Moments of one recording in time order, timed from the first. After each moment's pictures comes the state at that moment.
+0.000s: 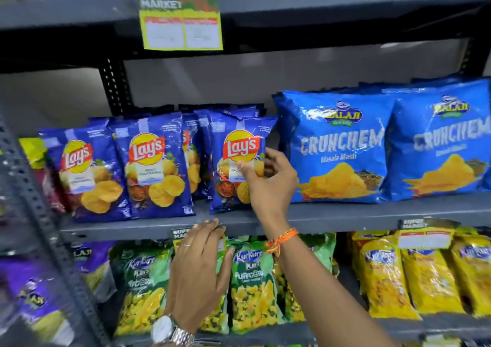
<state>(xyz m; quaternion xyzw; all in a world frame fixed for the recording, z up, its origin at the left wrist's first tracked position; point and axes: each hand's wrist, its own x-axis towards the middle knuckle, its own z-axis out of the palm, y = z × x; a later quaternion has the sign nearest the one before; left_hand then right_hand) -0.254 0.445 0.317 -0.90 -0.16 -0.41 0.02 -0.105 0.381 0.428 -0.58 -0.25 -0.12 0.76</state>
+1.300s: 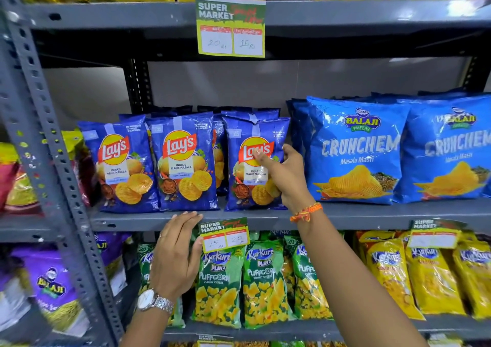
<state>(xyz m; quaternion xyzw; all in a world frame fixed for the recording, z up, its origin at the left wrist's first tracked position) -0.297 0.536 0.299 -0.85 -0.12 -0.51 -0.03 -0.091 0.398 0.450 -0.59 -0.28 0.09 0.75</state>
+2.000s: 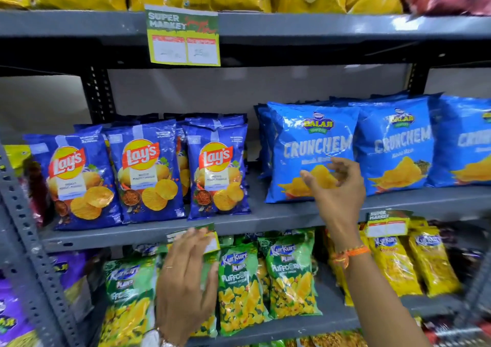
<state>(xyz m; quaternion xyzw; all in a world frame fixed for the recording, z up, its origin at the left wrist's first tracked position) -0.274 0.439 0.299 -0.85 -0.06 -0.53 -0.05 -0.058 0.250 0.416 -0.67 -0.18 -0.27 0.67</state>
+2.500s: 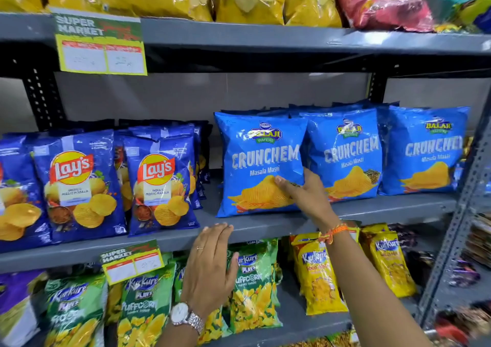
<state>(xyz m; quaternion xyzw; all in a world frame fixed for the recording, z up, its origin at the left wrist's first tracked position) -0.142 0.375 0.294 -0.90 -0.06 -0.44 -0.01 0.033 0.199 0.429 -0.72 -0.32 -0.08 0.60</state>
